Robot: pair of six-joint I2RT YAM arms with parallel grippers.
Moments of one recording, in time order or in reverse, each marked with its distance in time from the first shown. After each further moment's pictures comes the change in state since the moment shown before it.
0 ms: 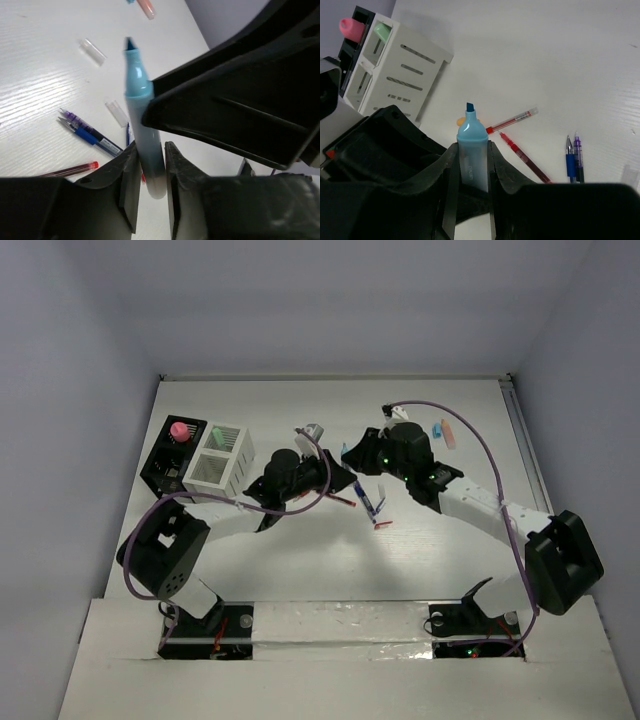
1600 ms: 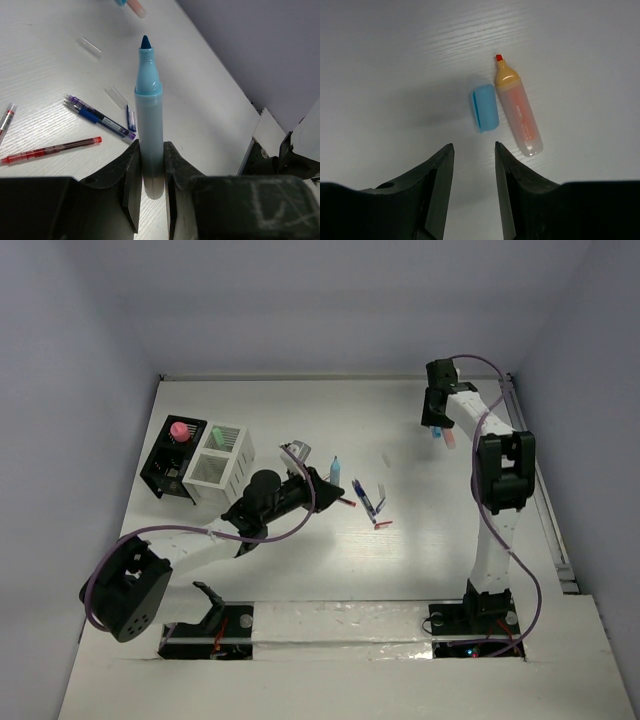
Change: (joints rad) left arm -0.027 -0.268 -0.195 -0.021 -0.048 0.128; right arm -0.502 0.726 0.851 -0.721 0.420 -0.370
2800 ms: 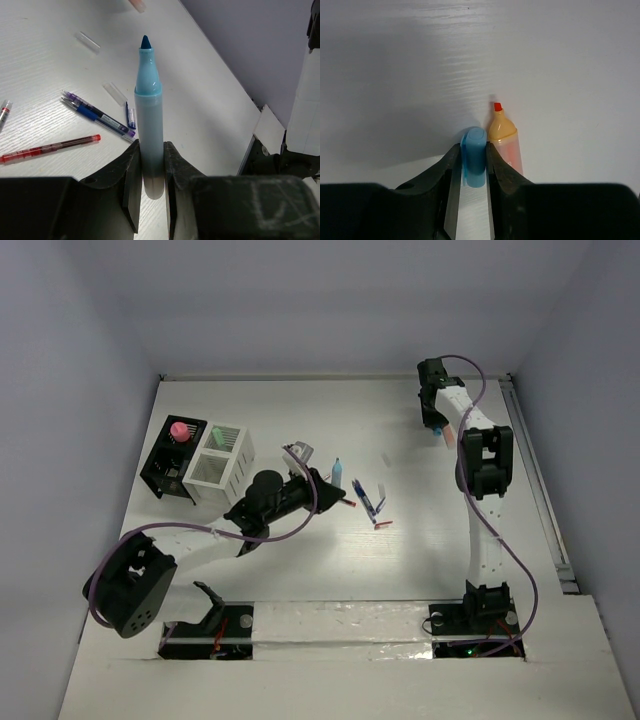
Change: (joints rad) left arm -0.004 0.027 0.000 0.016 0.008 0.000; right arm -0.003 0.313 0.369 -0.180 0.096 -0.230
